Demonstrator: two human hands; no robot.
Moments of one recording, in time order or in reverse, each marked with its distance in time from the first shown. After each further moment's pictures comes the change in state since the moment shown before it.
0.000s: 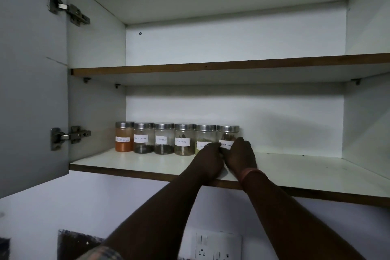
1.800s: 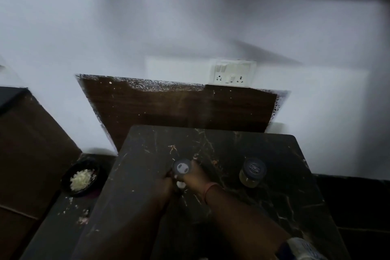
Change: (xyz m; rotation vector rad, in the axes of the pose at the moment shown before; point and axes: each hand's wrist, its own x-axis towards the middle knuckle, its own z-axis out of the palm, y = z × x) left_hand -0.528 -0.331 0.127 -0.702 -0.259 -1.205; right_hand -0.517 0.134 0.315 0.257 -0.770 0.845
